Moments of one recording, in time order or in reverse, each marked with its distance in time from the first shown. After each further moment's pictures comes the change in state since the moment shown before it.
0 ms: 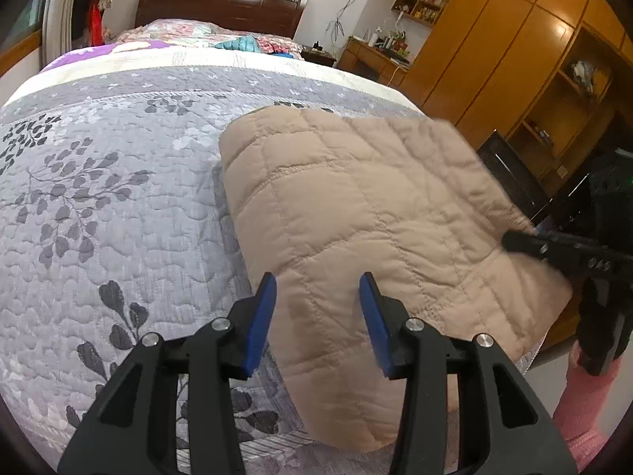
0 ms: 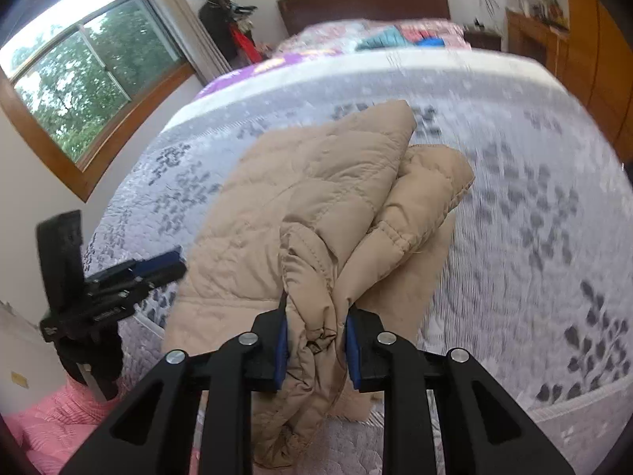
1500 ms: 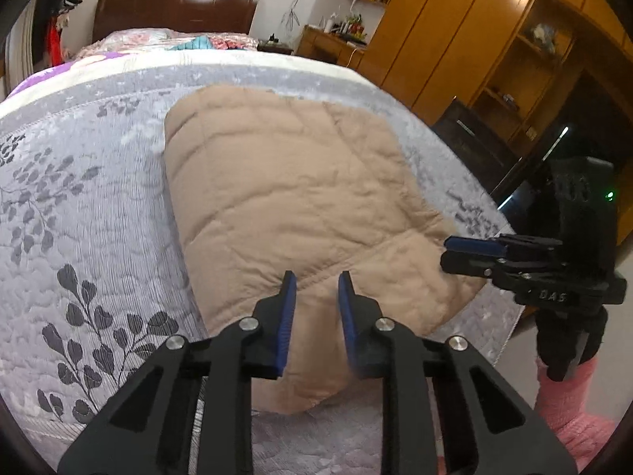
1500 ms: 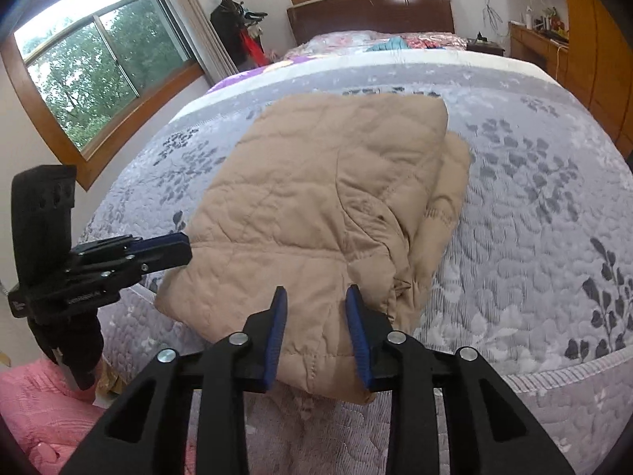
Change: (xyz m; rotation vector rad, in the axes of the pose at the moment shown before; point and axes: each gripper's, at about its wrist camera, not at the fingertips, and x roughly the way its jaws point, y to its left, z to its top) left arm 0.001 -0.041 -0.037 0.129 0.034 -0.087; right arm 0.007 0.016 -0.068 -0.055 -0.071 -0.013
